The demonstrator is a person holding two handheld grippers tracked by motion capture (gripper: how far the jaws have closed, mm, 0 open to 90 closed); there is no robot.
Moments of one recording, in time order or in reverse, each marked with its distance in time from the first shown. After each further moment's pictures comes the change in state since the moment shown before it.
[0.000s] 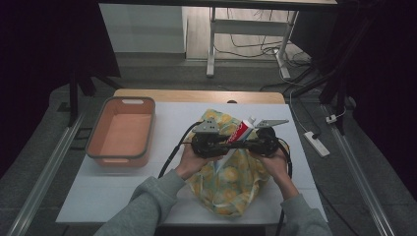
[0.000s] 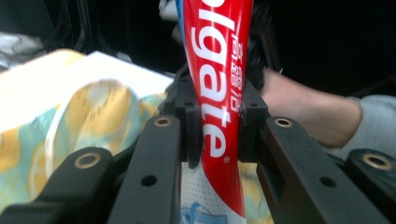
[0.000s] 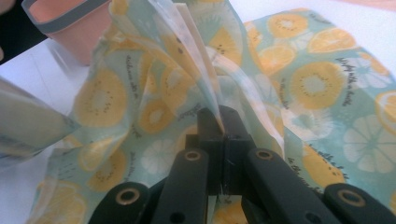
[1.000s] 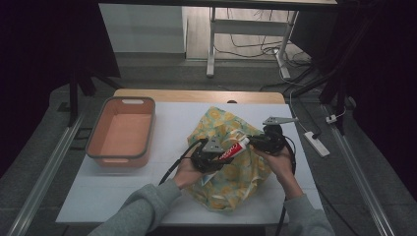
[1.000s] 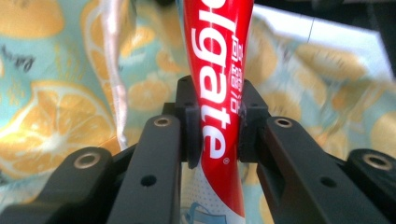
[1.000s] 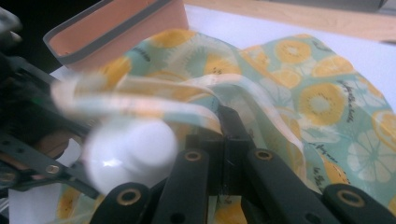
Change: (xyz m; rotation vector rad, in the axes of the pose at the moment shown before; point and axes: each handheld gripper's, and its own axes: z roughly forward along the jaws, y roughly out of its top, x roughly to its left) left arm 0.004 -0.058 0.017 0.324 0.175 0.109; right arm 0.003 0.009 -0.024 -0.104 -0.004 0.010
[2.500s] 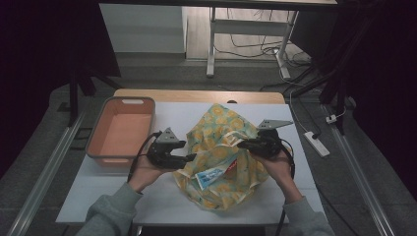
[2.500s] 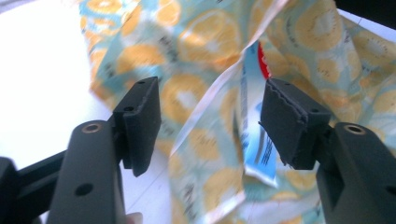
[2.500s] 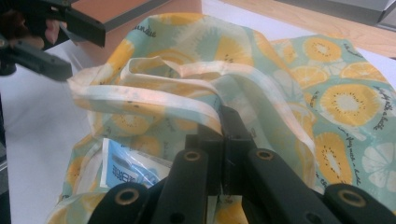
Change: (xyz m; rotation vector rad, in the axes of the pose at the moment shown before) left arm 0.035 -0.038 -0.114 0.031 0.150 -0.191; right arm 0.027 0.001 -0.001 0.045 -0.012 -0.110
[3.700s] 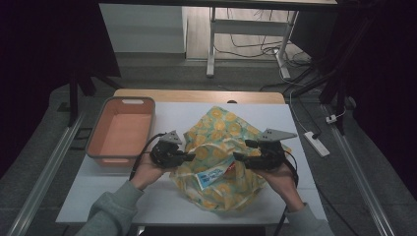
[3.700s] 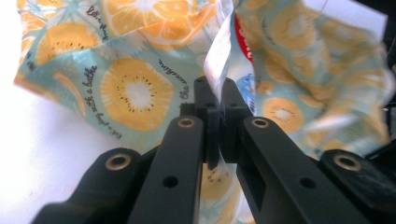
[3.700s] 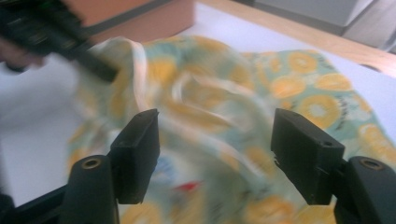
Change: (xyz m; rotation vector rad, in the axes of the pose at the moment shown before) left arm 0.004 -0.003 0.013 0.056 -0.174 0.003; right arm 0.047 -0.010 -0.028 -0.017 -0.102 -0.047
